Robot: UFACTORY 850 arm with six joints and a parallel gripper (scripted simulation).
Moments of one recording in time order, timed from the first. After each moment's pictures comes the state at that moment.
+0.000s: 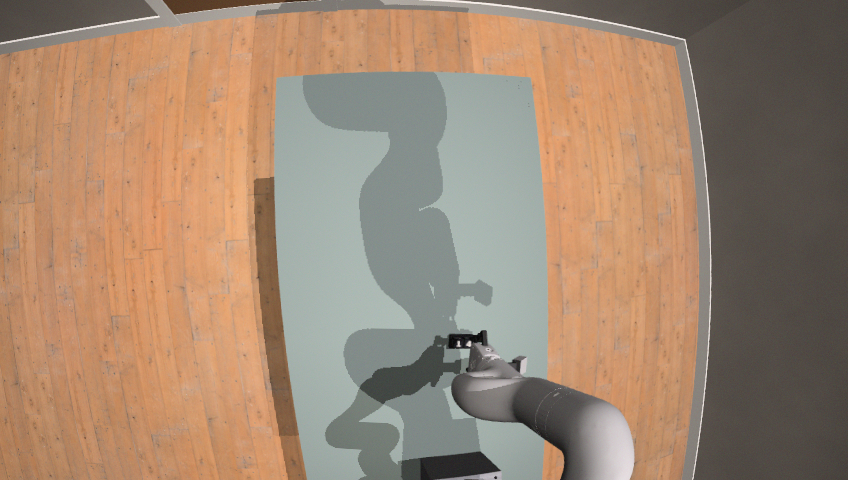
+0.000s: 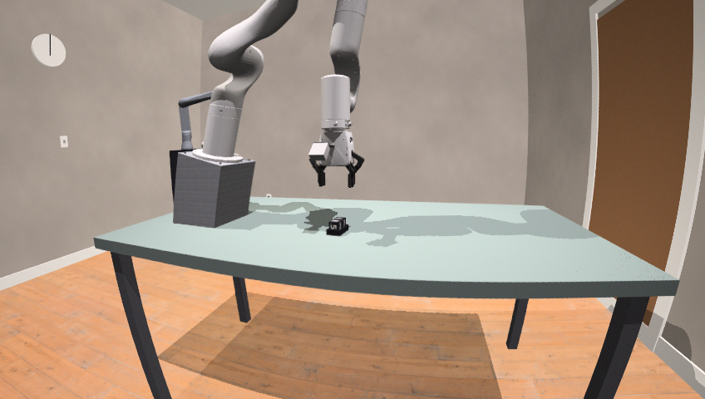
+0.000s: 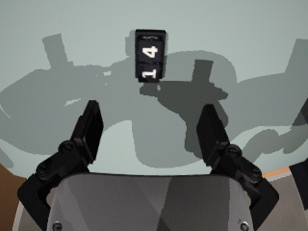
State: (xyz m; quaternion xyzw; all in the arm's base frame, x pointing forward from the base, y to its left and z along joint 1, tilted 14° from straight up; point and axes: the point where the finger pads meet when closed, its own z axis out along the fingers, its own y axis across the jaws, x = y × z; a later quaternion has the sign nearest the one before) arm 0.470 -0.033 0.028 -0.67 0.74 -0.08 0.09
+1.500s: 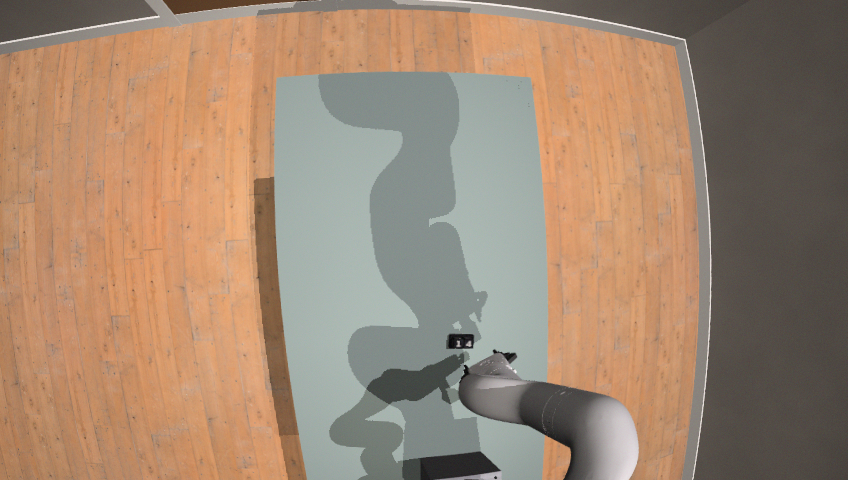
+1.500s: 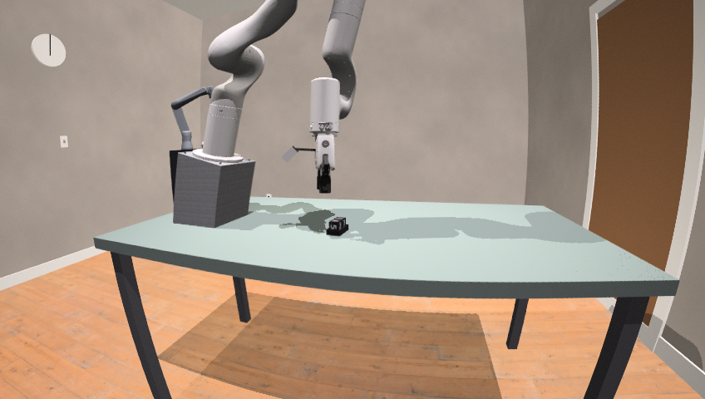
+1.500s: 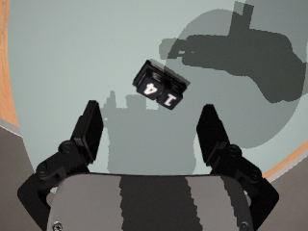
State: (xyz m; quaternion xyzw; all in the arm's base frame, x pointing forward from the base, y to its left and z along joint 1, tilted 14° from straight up) arm 0.443 -0.061 0.011 -0.21 0.97 -0.05 0.11
